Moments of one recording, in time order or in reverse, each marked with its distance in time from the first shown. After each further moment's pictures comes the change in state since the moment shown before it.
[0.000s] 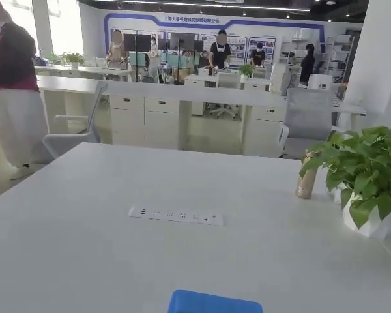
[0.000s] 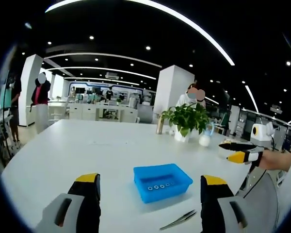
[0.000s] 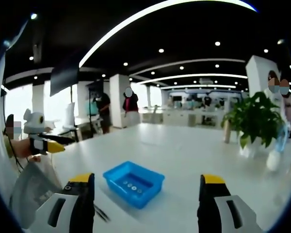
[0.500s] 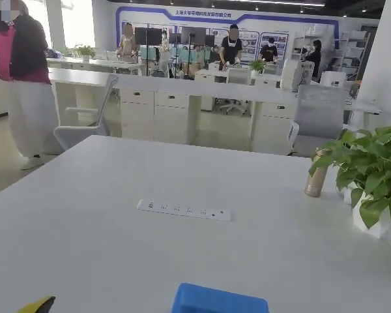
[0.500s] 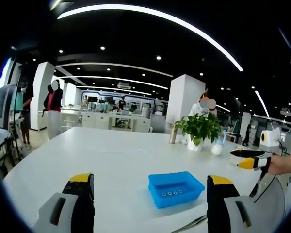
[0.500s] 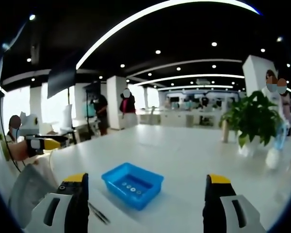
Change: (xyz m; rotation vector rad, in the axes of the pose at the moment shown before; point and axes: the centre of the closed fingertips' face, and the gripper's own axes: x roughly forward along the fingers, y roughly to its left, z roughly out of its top) left arm -0.013 0.026 0.009 -0.003 -0.067 0.107; right arm 0.004 -0.001 -0.001 0.015 -0.005 -0.016
